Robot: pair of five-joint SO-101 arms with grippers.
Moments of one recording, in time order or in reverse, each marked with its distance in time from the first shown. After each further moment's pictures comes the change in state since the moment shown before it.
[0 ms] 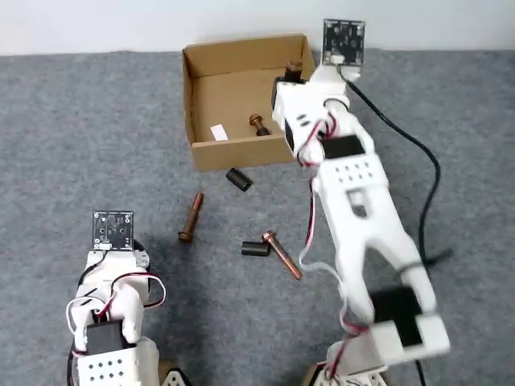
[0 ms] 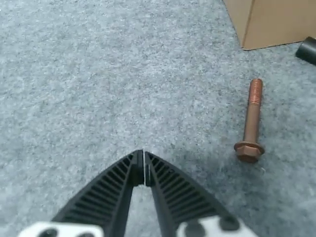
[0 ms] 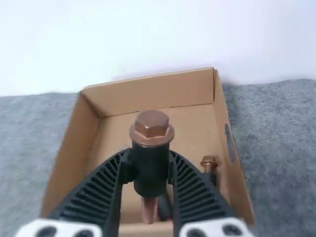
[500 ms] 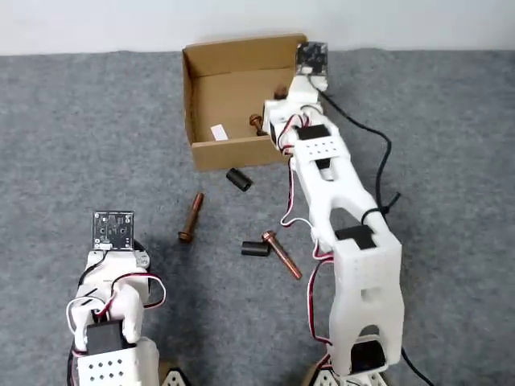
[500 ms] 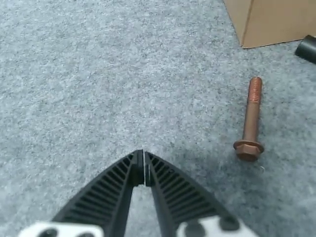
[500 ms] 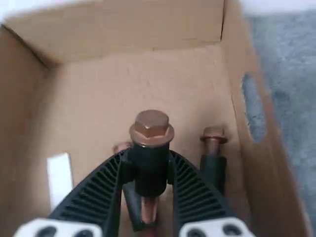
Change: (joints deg) left arm 0.0 0.0 0.0 0.4 0.0; right arm 0.0 34.5 -21.6 0.1 2.8
